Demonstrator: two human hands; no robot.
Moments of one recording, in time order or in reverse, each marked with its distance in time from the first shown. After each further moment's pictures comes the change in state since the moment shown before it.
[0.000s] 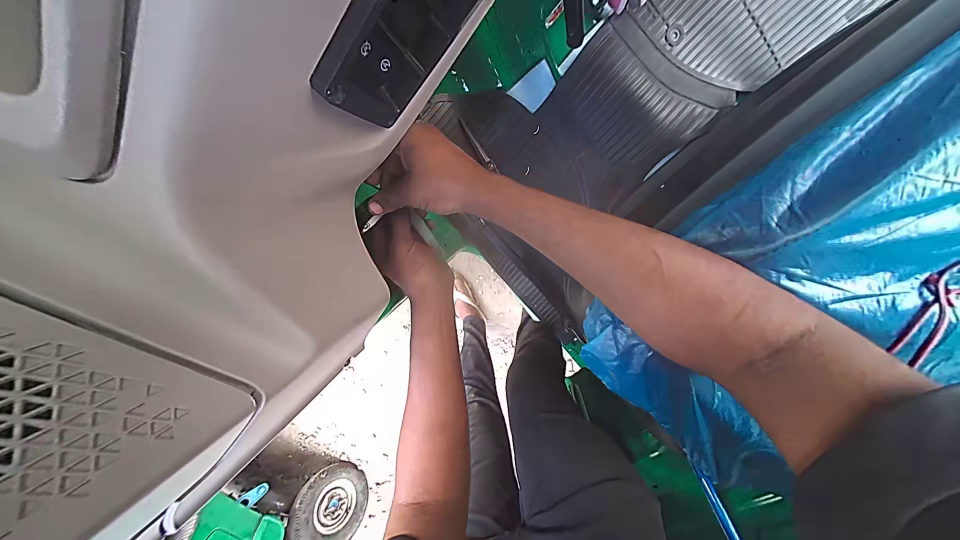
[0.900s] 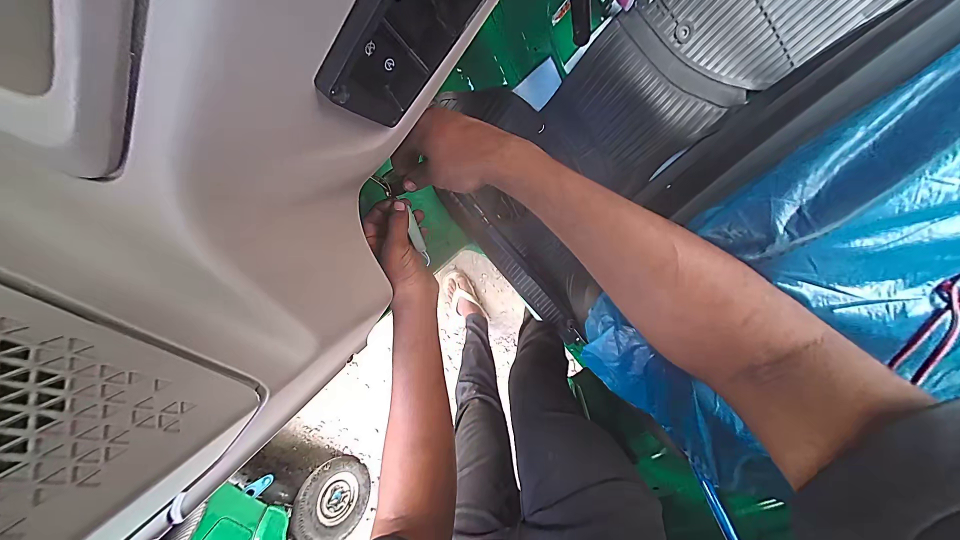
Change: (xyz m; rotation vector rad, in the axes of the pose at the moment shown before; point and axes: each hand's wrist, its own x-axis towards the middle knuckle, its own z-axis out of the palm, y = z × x) left_hand 0.004 0.026 -0.015 0.202 -0.130 -0.039; right_hand 0.010 -0.001 -0.035 -0.624 -0.253 -0.028
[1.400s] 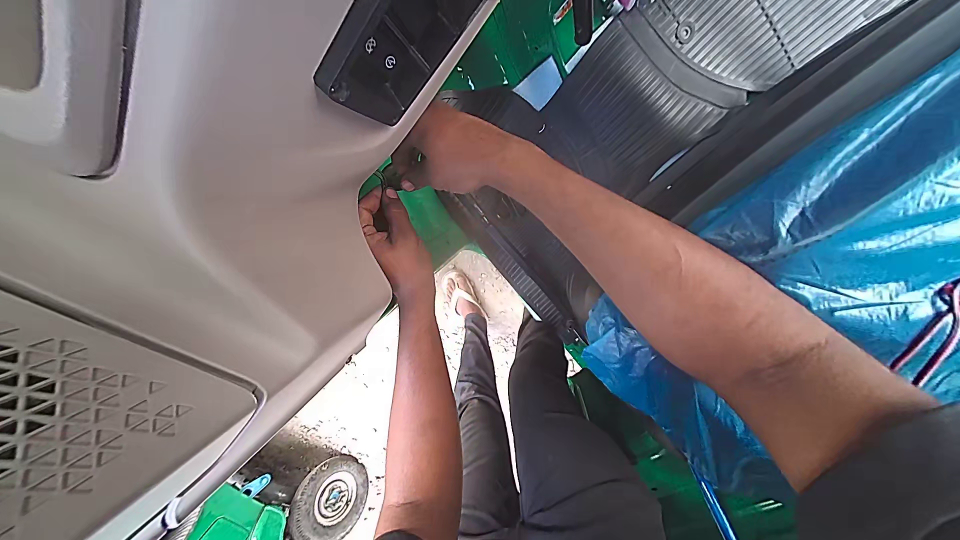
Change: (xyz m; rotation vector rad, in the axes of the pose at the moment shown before) left_hand 0.012 -0.006 0.007 0.305 -0.001 0.414; right_hand -0.002 -0.004 -0.001 -0.001 0.036 -0.009
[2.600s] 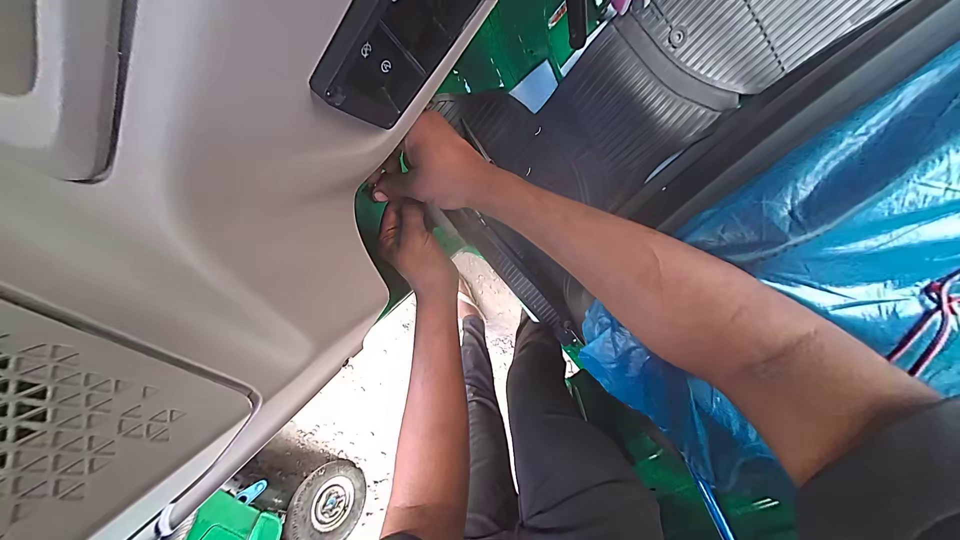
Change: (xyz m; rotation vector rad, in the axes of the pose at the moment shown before) left_hand -0.016 0.004 0.025 -0.392 0.015 -0.267; right_hand 0.001 -0.005 0.028 0.340 0.374 -0.050
